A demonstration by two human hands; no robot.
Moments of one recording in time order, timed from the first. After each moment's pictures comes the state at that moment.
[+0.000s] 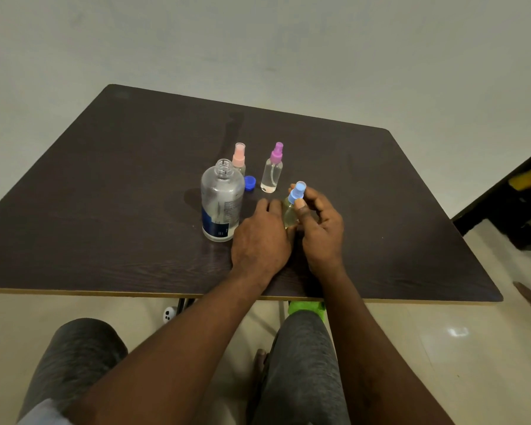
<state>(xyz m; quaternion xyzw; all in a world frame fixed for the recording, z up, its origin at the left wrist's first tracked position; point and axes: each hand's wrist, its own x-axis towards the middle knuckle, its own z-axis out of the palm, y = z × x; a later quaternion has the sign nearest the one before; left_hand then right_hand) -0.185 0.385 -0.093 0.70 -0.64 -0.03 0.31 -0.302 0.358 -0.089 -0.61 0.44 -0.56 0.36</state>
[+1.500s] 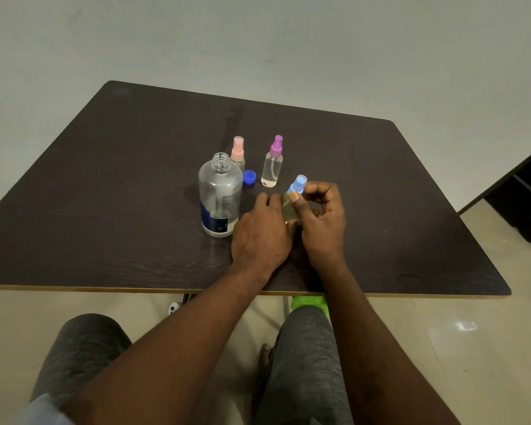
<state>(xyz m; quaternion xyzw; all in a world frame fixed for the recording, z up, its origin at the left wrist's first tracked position) -0.186 0.385 -0.091 0.70 -0.65 -0.03 0.30 -0.300 0.359 -0.086 -0.59 0.46 -0.56 0.35</state>
